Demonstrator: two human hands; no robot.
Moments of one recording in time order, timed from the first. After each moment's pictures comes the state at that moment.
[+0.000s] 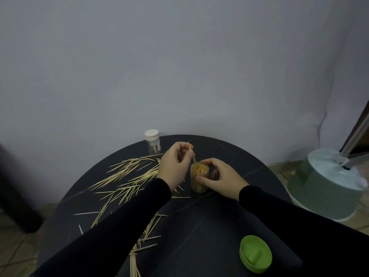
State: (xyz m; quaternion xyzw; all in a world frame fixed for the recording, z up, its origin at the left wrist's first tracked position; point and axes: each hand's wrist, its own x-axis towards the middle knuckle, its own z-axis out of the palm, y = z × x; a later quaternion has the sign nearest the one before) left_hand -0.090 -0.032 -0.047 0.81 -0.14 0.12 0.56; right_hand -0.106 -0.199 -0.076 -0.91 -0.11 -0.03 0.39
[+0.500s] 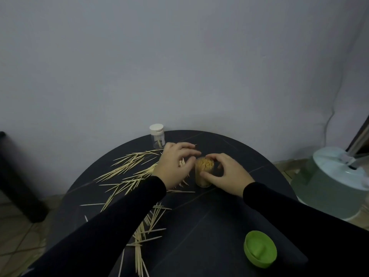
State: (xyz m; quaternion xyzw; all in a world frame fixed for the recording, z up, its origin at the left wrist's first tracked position) left_hand -0.084 -0.004 -0.059 0.89 -0.26 0.17 0.32; right_hand -0.111 -0.195 -0.070 -0.95 -0.10 -0.06 0.30
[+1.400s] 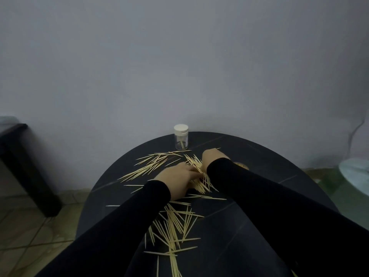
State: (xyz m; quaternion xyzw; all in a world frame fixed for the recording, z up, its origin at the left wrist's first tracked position) left_hand -0.067 0.064 -0.069 0.94 -0.34 -0.01 0.01; right_hand -0.032 -0.062 -0.040 -0.99 0.04 0.13 0.05
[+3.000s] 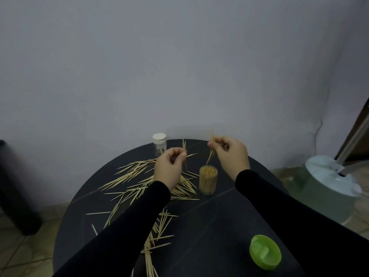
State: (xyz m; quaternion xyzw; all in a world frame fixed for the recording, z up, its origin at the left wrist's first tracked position) left_hand -0.093 0.001 -0.047 0.78 -0.07 0.13 0.61; right_hand -0.092 -0.164 -0.028 -0.84 0.02 -0.25 0.48
